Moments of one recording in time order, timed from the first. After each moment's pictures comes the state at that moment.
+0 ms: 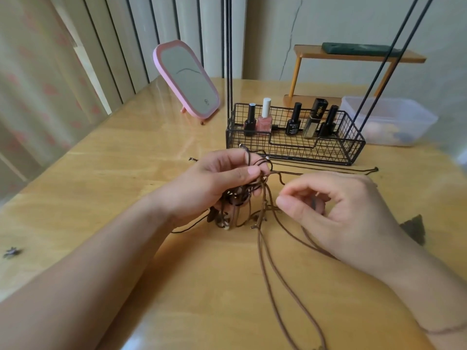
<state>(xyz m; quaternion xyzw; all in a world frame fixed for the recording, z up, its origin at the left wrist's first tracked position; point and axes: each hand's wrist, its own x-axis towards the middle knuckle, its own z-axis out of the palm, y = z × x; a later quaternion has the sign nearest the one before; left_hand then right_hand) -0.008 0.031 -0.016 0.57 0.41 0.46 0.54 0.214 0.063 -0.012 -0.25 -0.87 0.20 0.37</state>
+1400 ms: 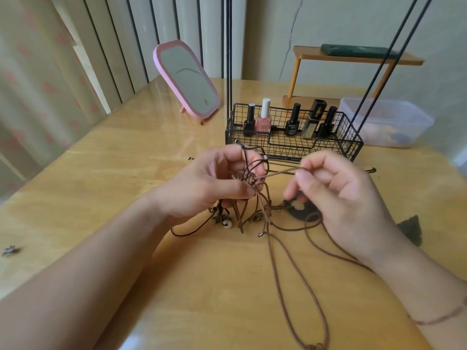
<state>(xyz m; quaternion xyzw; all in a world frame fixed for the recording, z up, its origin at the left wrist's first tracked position) -0.009 0.030 -0.012 0.60 0.33 0.48 0.54 0.207 0.067 -0.014 -0.29 -0.77 0.39 0.41</state>
